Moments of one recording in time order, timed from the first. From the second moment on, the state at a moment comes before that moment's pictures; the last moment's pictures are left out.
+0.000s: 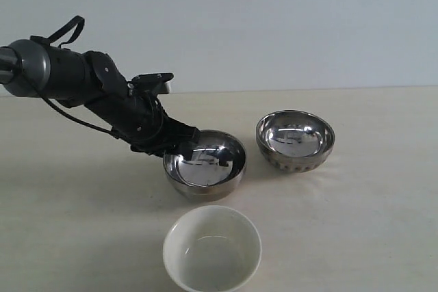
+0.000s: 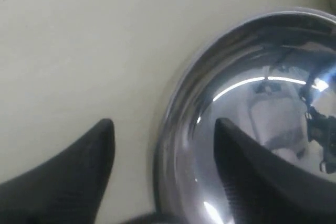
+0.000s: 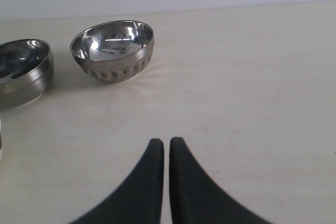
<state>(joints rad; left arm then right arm) -0.37 2.15 -1.47 -0.51 0.54 0.38 0.19 0.03 0.00 -0.03 0.35 0.14</state>
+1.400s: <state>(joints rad) -0.38 2.01 -1.57 -0.50 0.65 0.51 0.19 0.03 0.00 -0.03 0.35 0.14</state>
